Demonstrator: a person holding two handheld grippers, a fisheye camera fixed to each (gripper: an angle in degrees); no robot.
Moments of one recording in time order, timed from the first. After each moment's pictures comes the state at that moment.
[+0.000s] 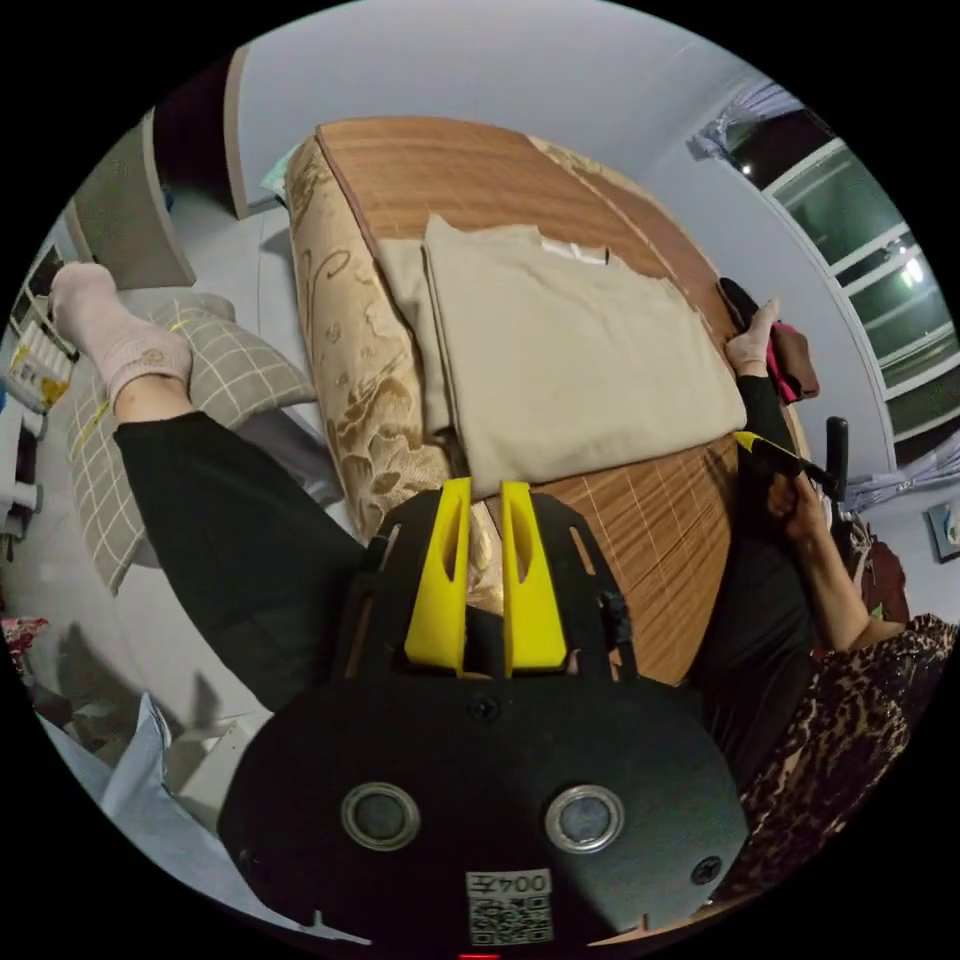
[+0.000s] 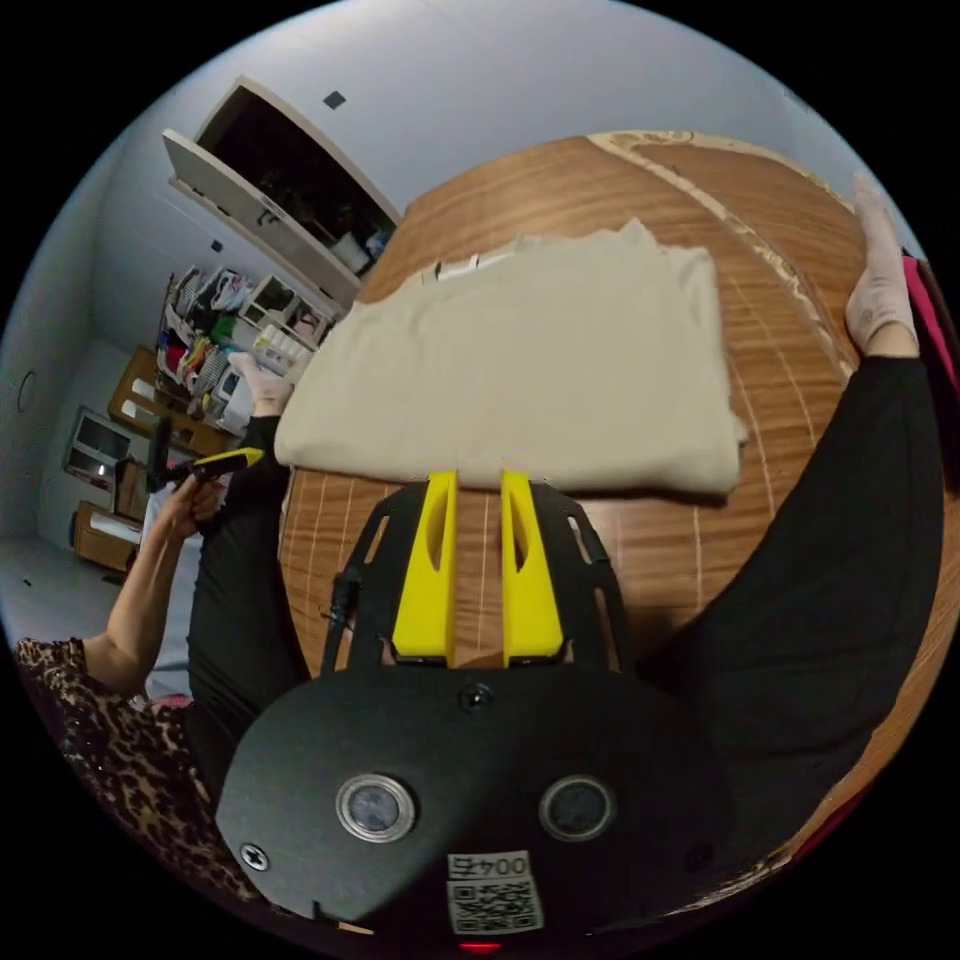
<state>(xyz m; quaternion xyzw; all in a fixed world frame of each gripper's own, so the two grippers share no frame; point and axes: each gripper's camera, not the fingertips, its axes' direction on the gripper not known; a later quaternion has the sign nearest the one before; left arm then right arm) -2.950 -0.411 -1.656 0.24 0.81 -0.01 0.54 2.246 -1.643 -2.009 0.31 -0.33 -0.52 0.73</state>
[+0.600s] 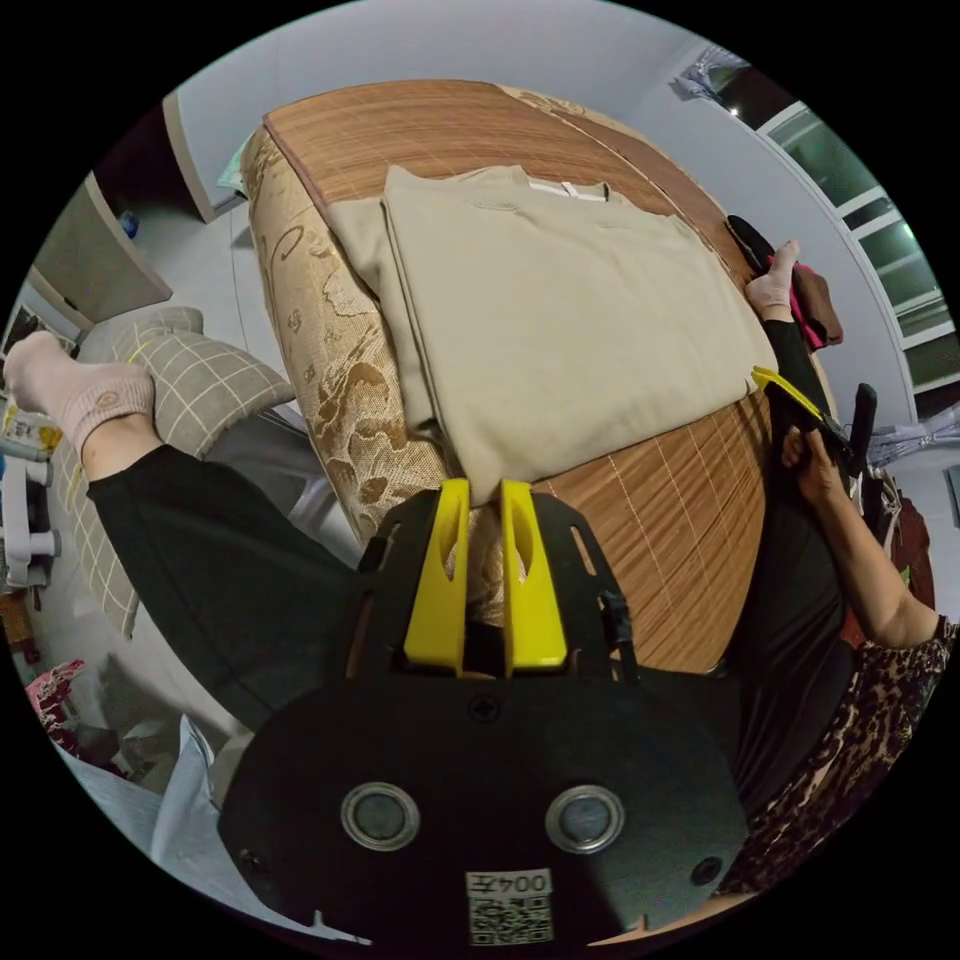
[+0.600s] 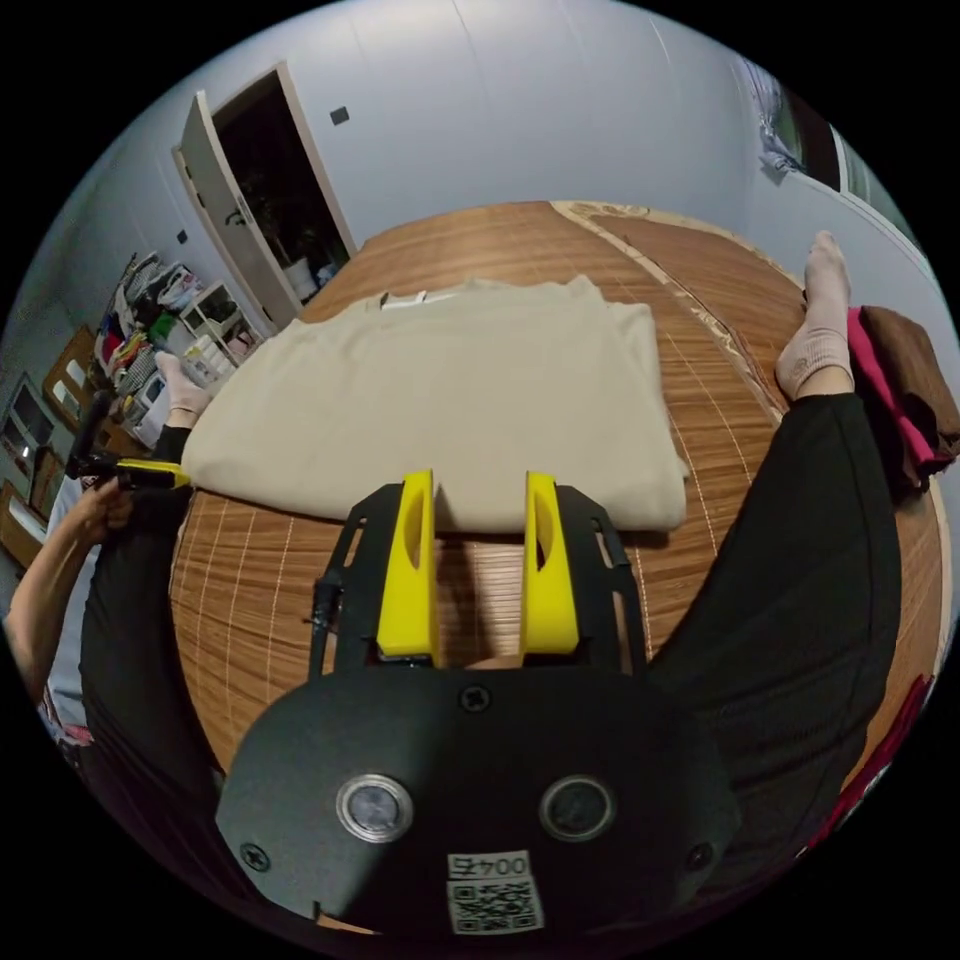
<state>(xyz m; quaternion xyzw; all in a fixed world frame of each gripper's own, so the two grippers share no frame) -2.909 -0.473 -1.724 0.25 0.78 0.05 0.58 2.184 -1.655 -1.921 0.45 -0.26 -0.46 0.72</state>
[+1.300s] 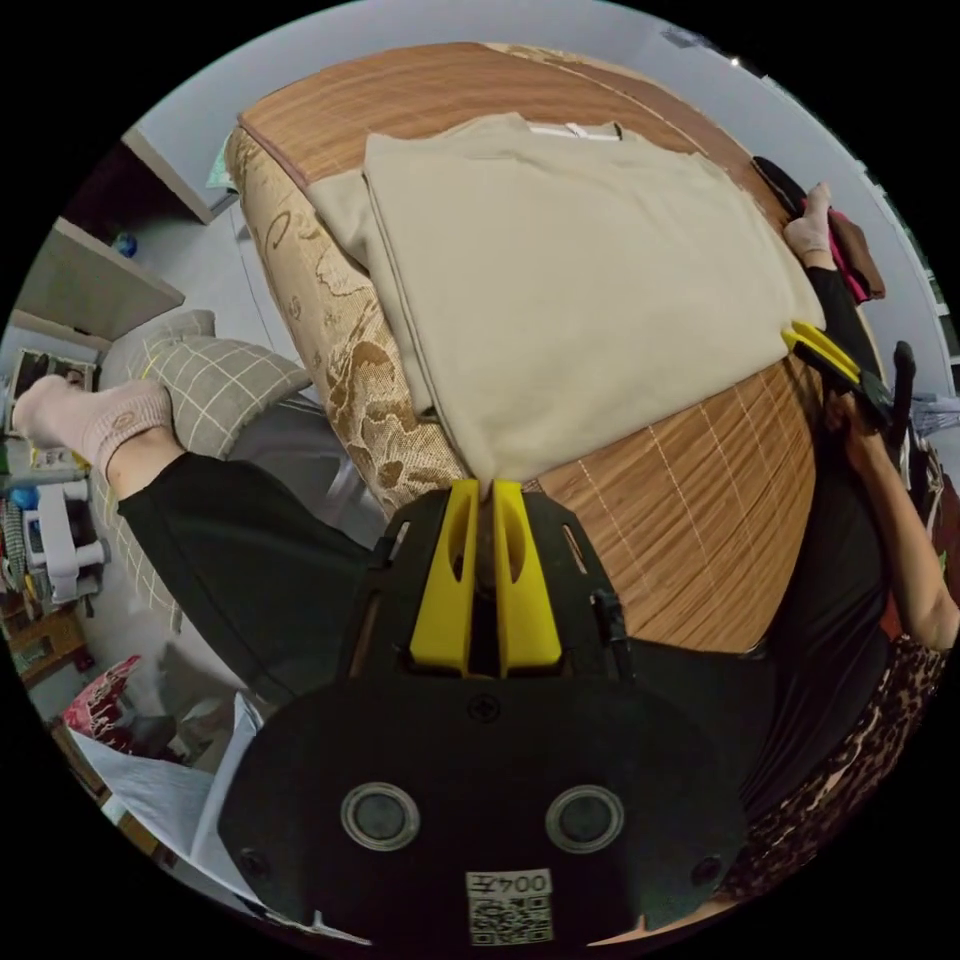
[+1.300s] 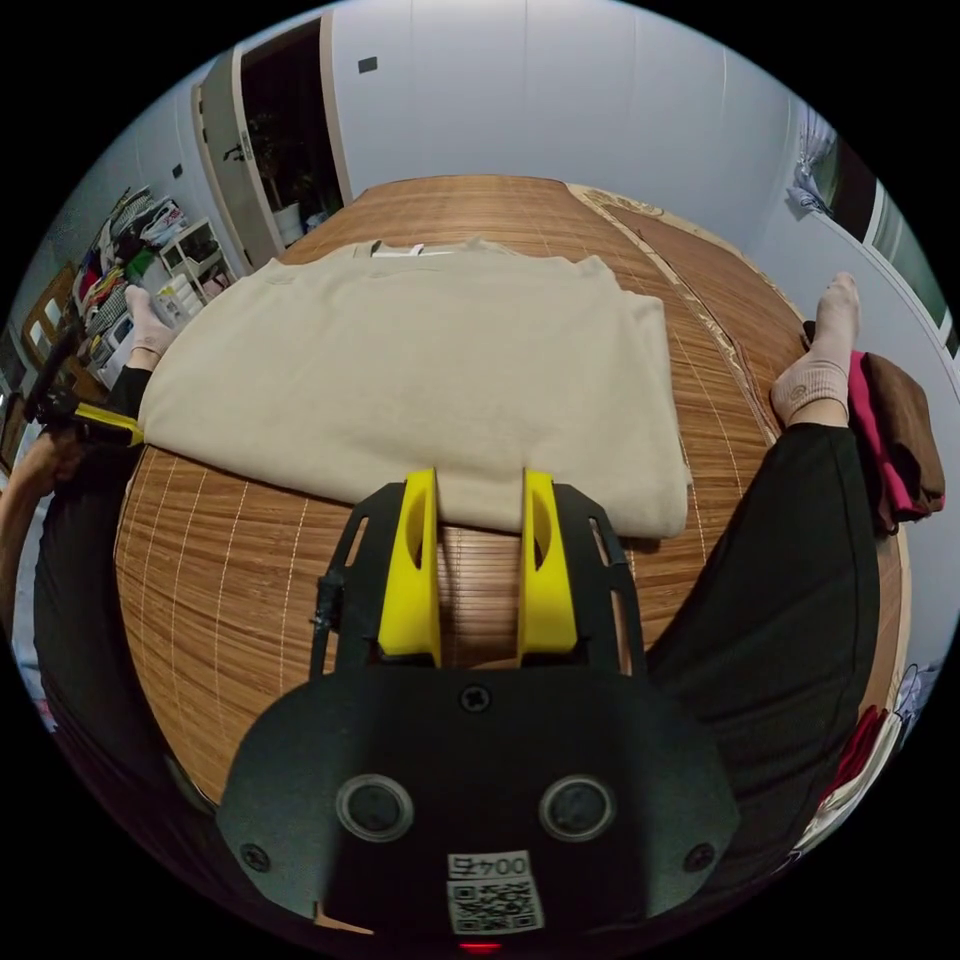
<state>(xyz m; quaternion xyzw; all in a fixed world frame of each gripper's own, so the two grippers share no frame) -2.870 -0.514 -1.734 0.24 0.71 0.10 0.65 2.140 -1.664 -1.876 0.46 -0.16 -0.48 0.73</state>
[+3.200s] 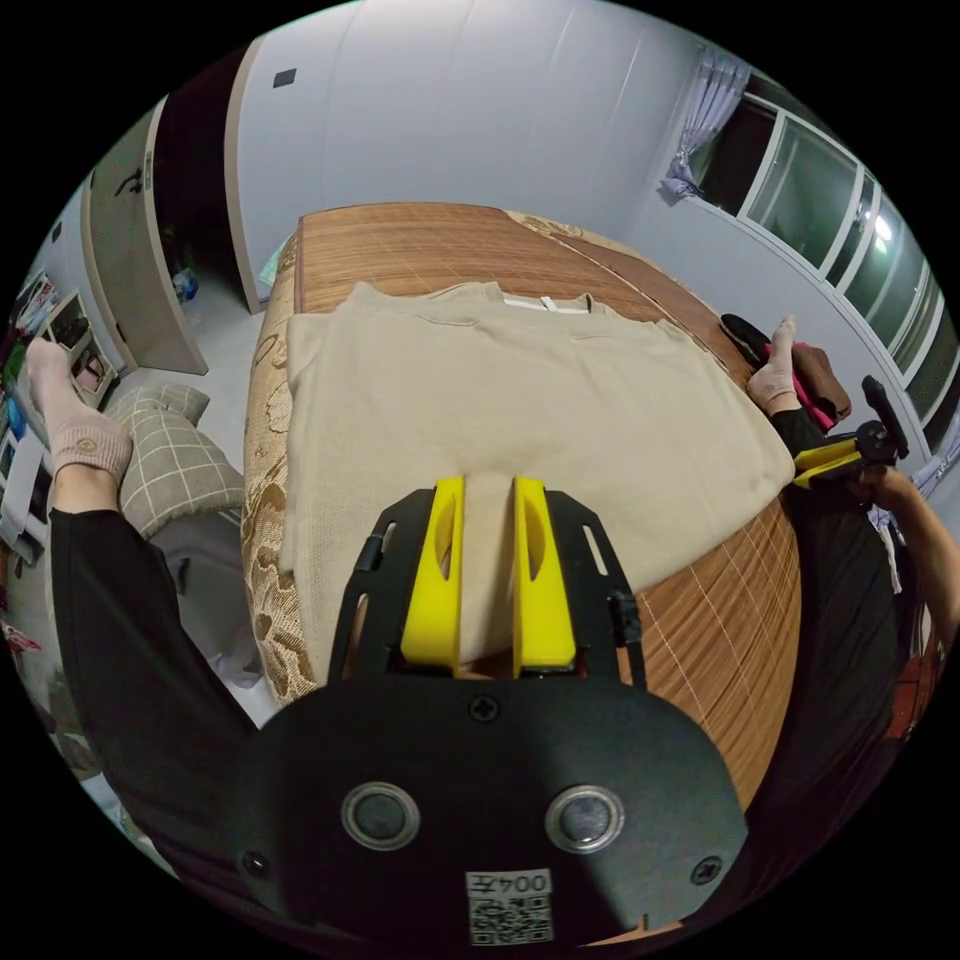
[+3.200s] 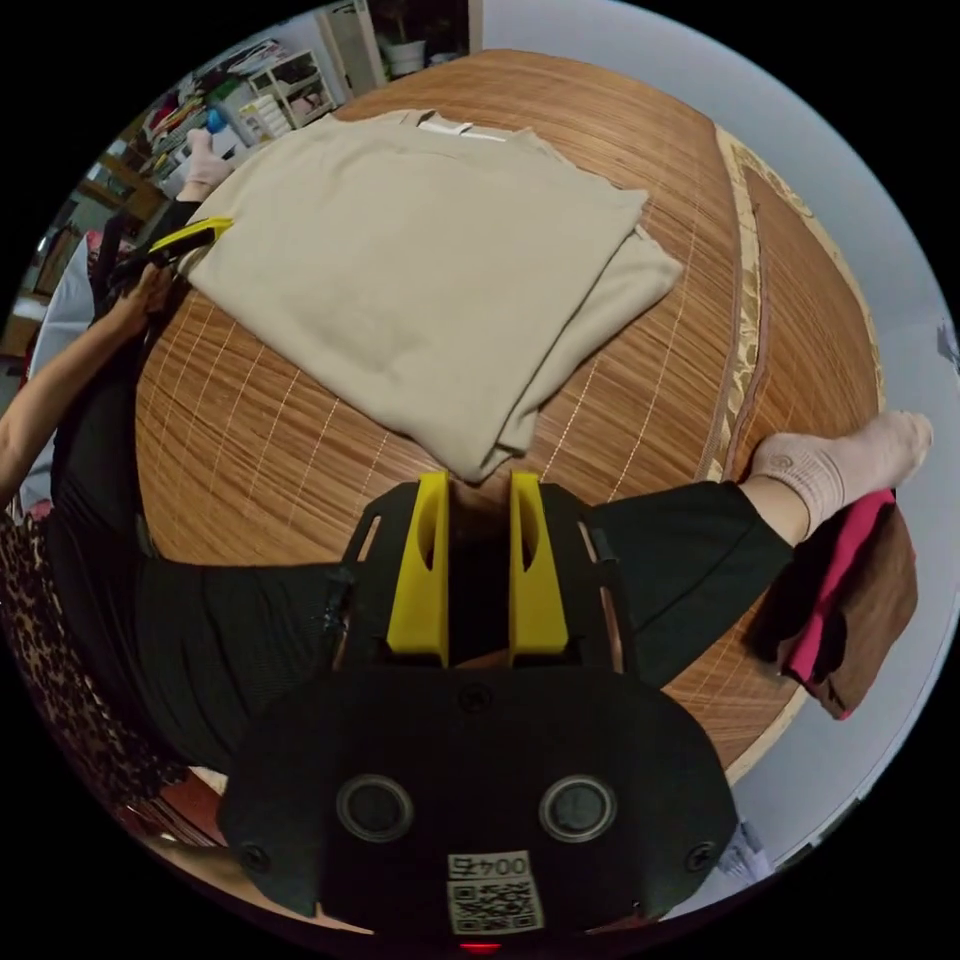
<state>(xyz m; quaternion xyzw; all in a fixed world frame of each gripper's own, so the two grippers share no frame) -2.760 -0.575 -1.638 0.35 0.75 -0.14 0.54 2.297 -1.718 -2.078 0.30 0.02 -0.65 0.70</state>
